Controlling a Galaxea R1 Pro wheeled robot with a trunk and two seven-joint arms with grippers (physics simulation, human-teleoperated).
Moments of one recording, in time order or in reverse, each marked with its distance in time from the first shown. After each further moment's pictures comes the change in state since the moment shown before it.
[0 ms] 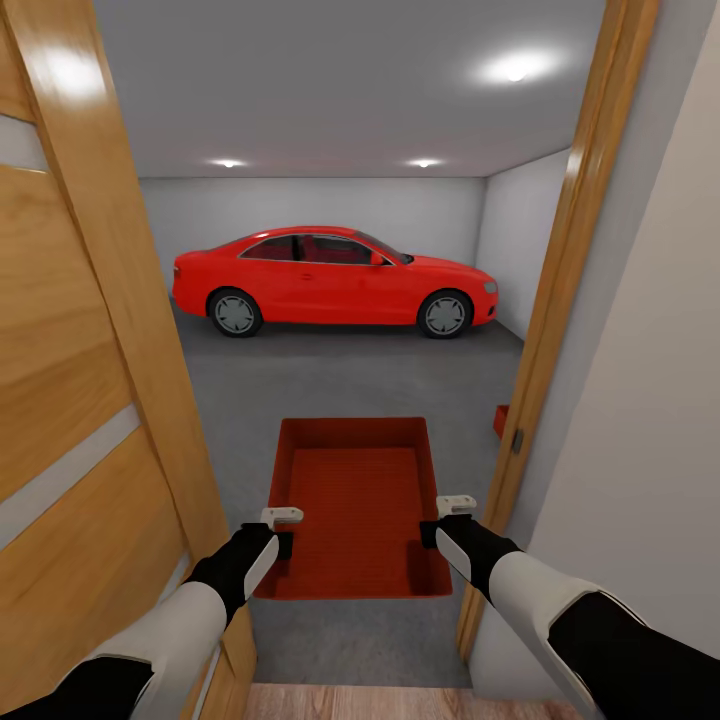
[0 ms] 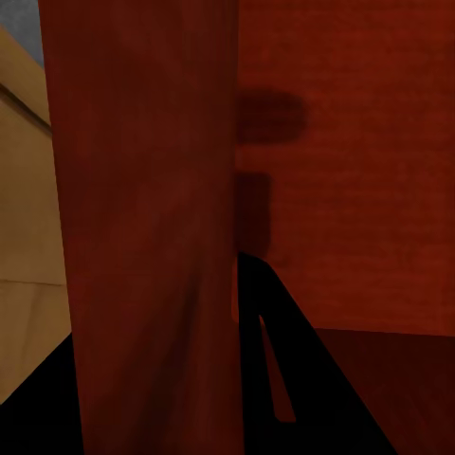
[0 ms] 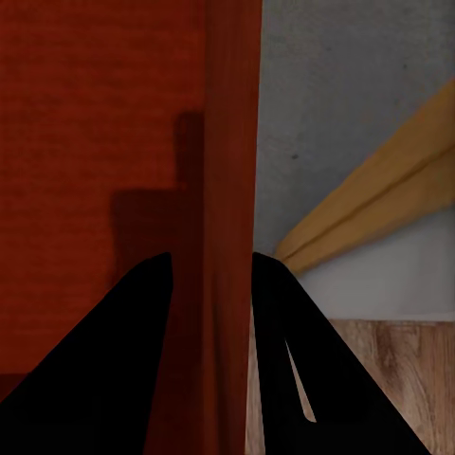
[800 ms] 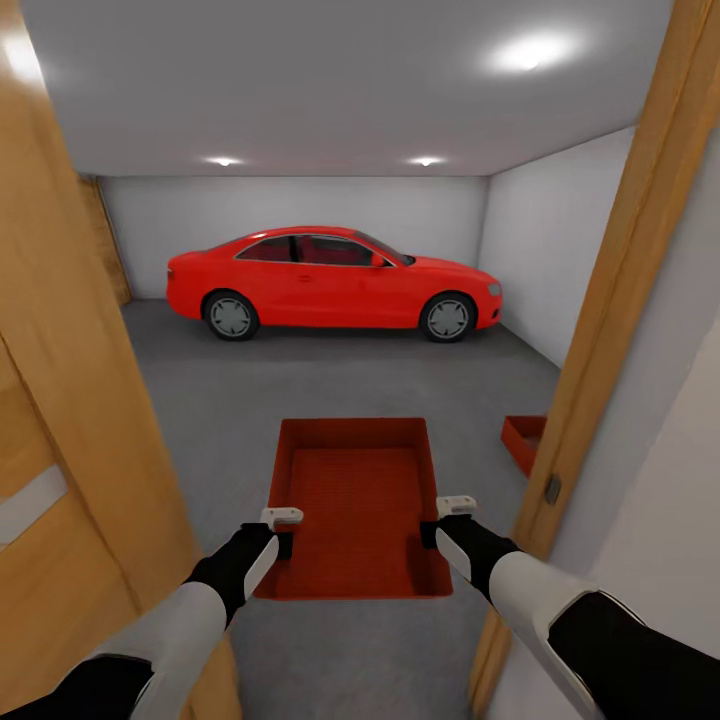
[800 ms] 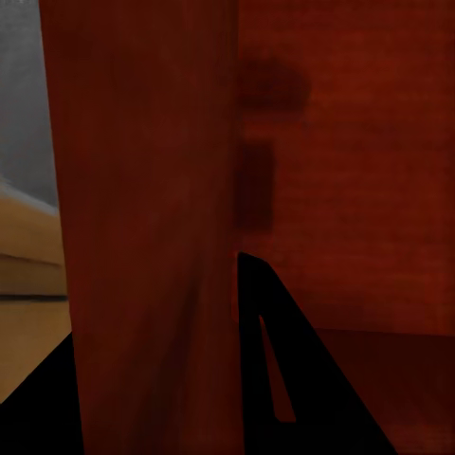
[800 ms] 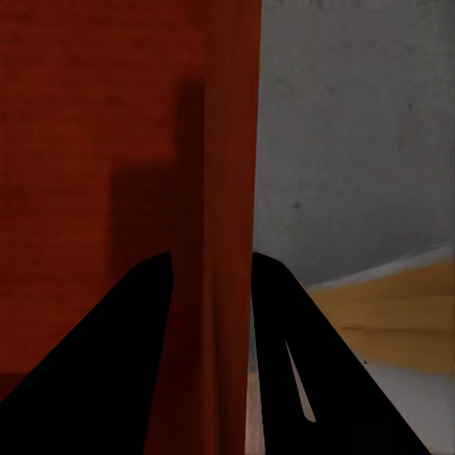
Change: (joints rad) left arm 0.000 0.000 -0.002 0.000 0.003 0.002 0.001; right arm 0.000 0.000 0.005 0.001 -0.007 0.000 -0.001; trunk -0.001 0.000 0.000
